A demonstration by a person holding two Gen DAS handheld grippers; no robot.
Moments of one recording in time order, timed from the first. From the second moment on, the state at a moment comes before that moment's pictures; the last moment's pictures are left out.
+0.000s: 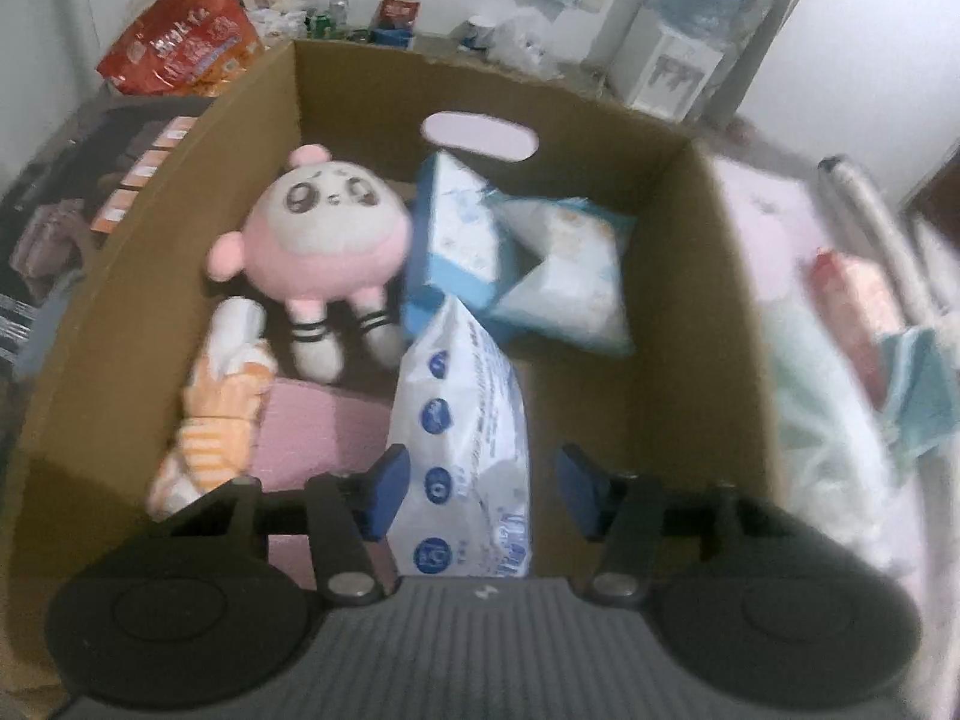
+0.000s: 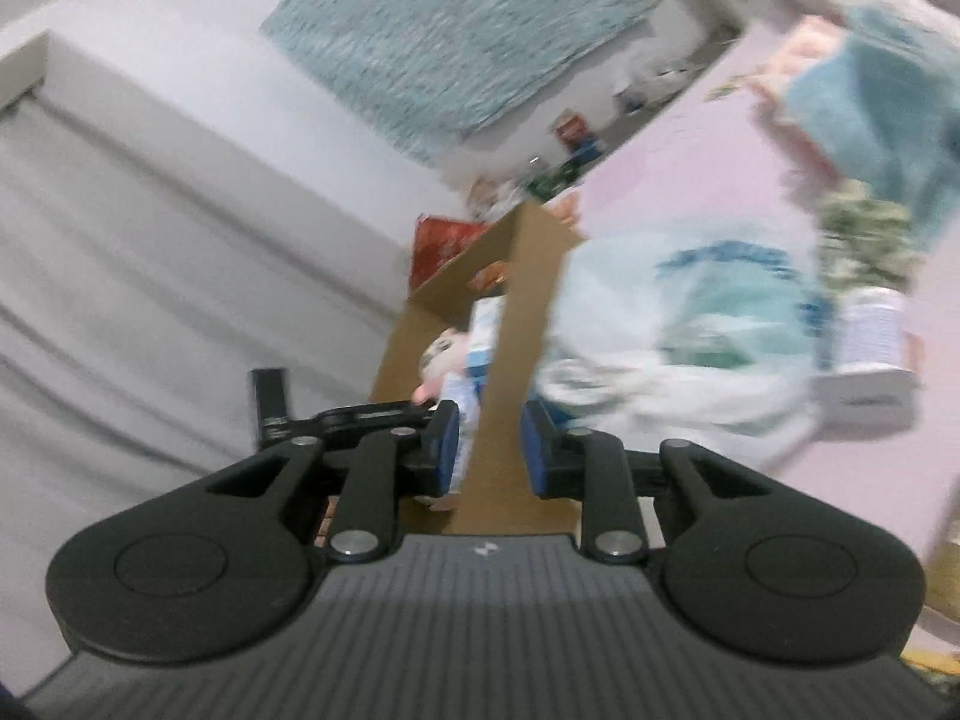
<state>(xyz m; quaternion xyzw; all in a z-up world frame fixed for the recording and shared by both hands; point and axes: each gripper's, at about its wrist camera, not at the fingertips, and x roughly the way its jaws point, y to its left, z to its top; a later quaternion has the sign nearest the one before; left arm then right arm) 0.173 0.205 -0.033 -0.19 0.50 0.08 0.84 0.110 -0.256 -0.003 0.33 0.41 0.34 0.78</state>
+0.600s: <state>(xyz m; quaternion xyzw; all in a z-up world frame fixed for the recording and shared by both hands) 0.184 0.176 -0.043 -0.30 0.49 -0.02 0.82 0.103 -0.302 -0.063 0.39 0.43 0.28 0.76</state>
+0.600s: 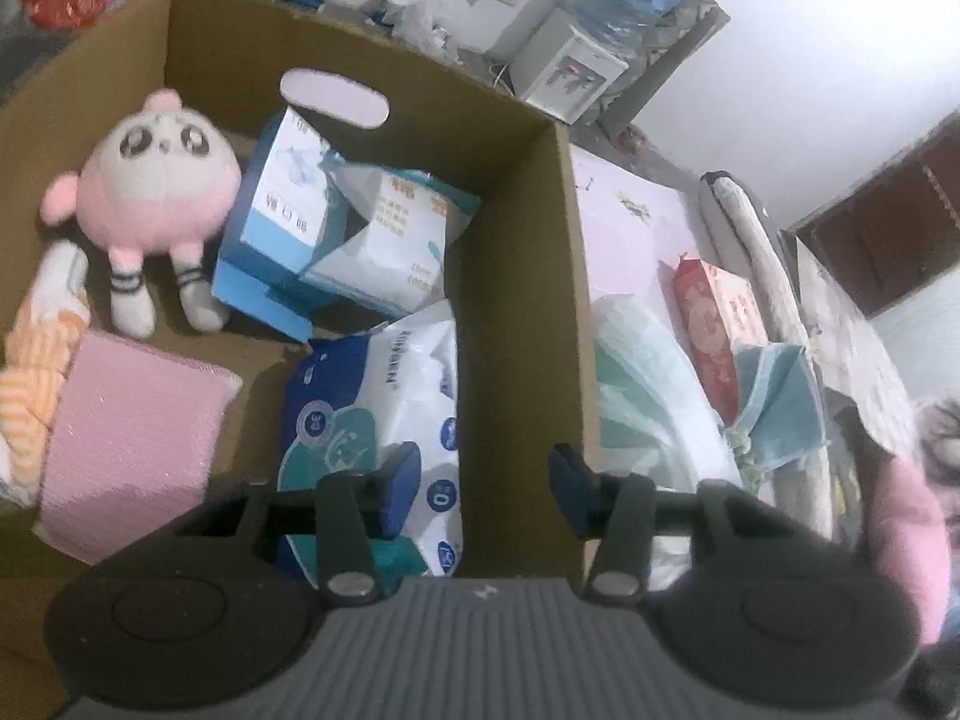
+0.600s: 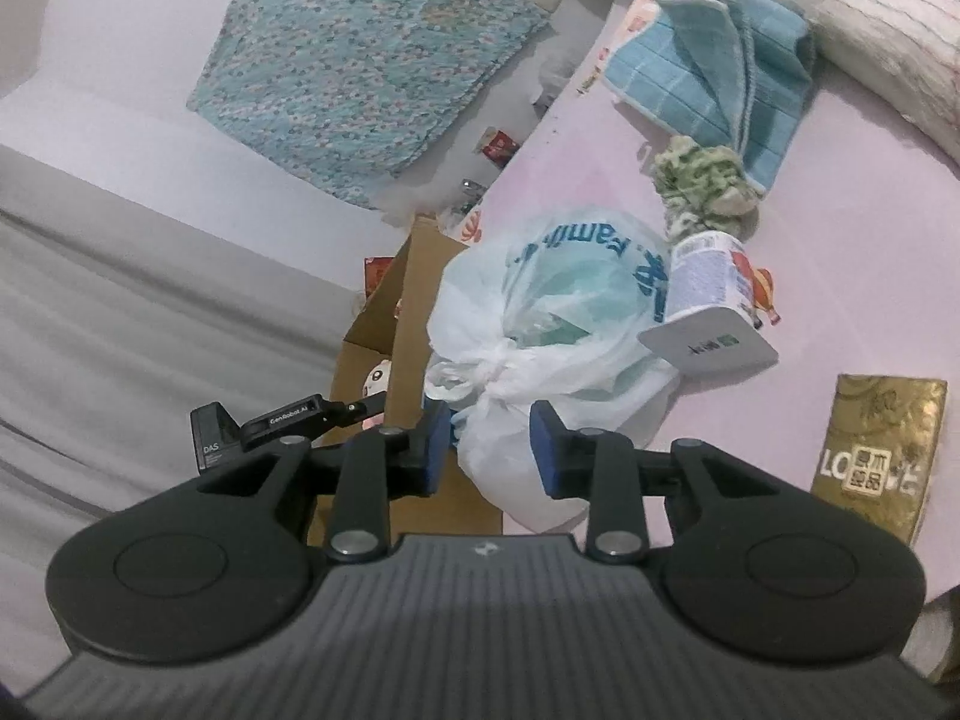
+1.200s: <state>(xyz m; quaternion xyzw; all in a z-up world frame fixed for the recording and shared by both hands) 0.189 0.180 -0.062 -0.28 0.52 0.02 0.81 0.102 -0.303 -0.068 0.40 0.44 0.28 0.76</state>
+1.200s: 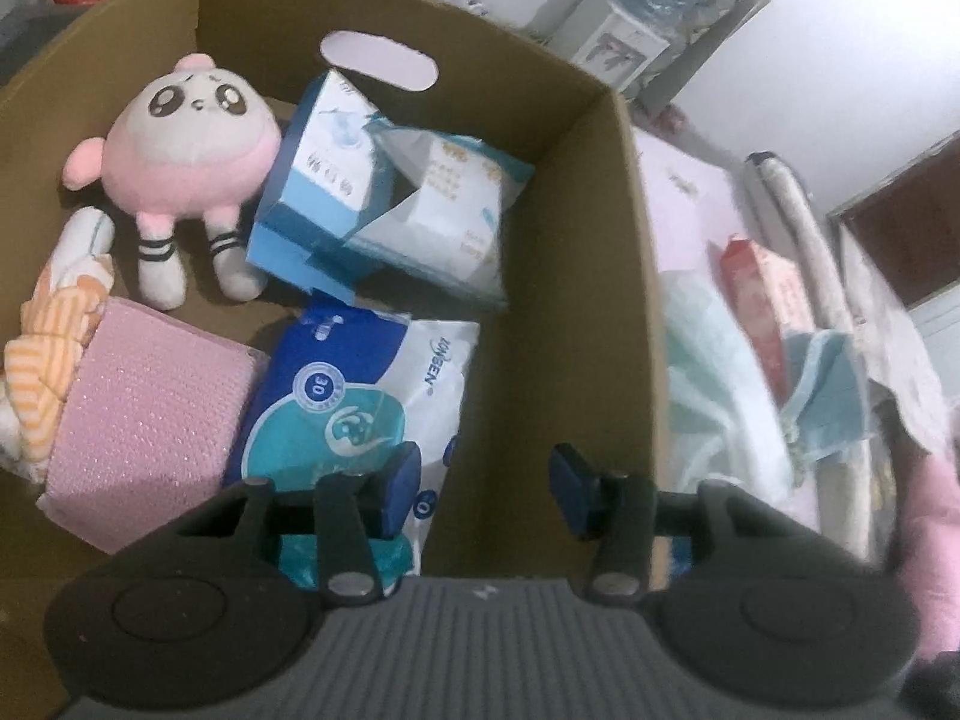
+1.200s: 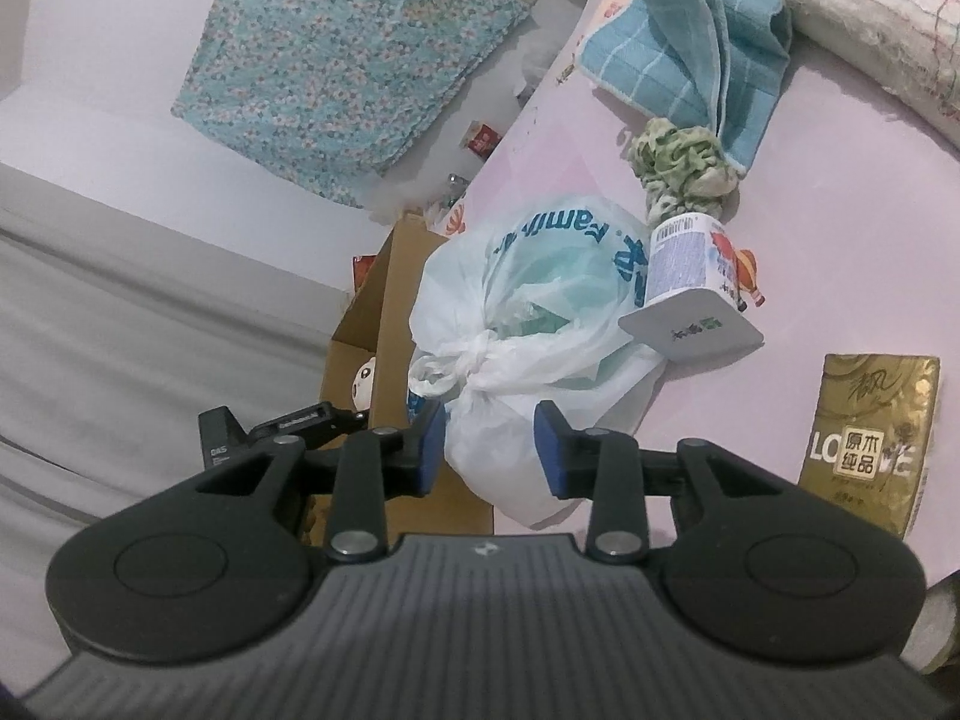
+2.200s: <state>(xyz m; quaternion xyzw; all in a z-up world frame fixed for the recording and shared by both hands) 0.157 0.125 0.046 -0.22 0.39 0.02 0.90 0.123 -0.343 -0.044 0.36 0.38 0.26 0.81</state>
